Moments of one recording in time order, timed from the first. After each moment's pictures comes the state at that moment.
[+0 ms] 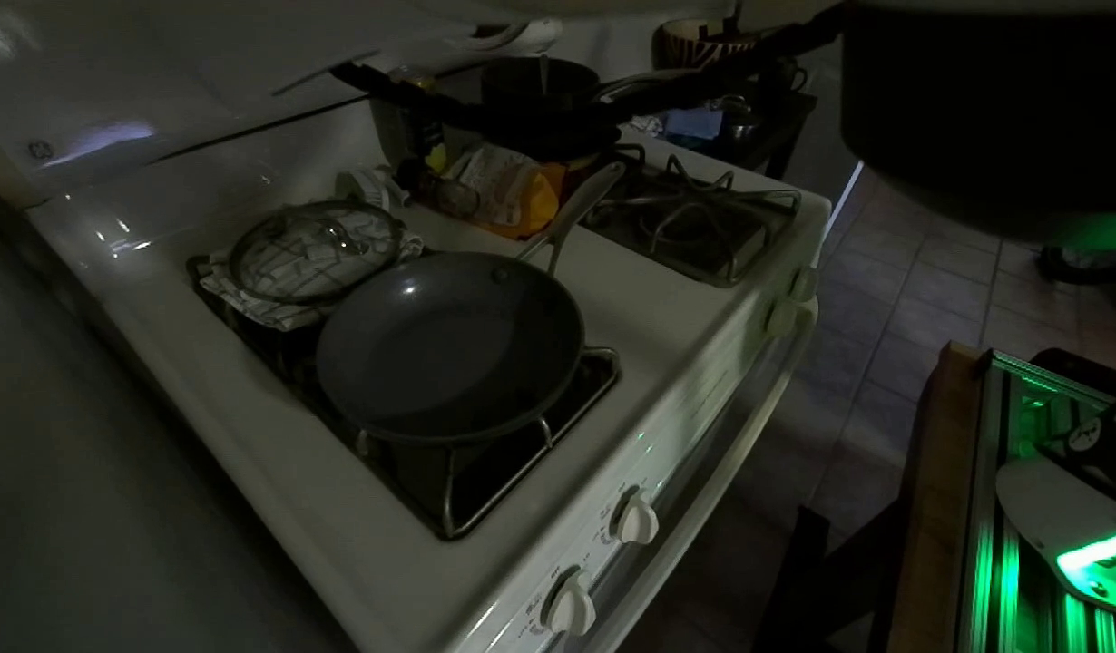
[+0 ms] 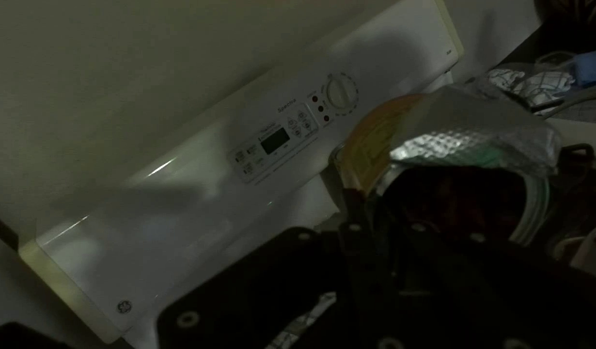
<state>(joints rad) 0.45 0.11 0.42 -1.89 -1.48 1.74 -0.75</state>
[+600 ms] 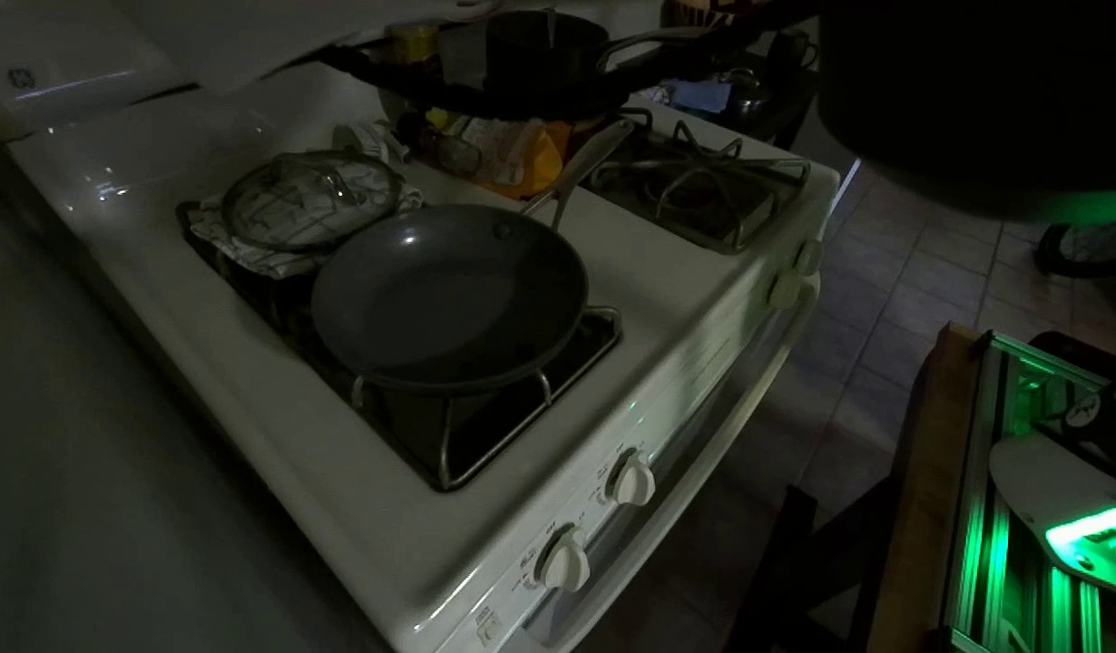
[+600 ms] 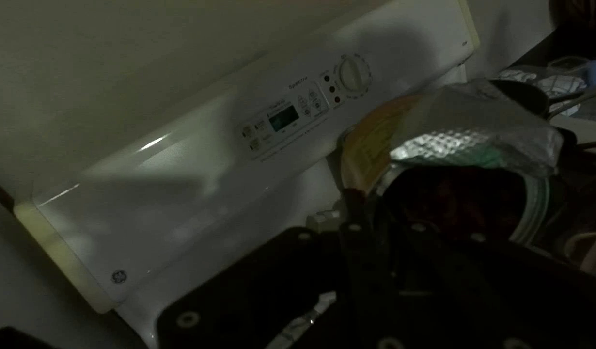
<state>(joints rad) 0.46 0.18 0.42 -1.86 -1.52 1.74 -0.77</state>
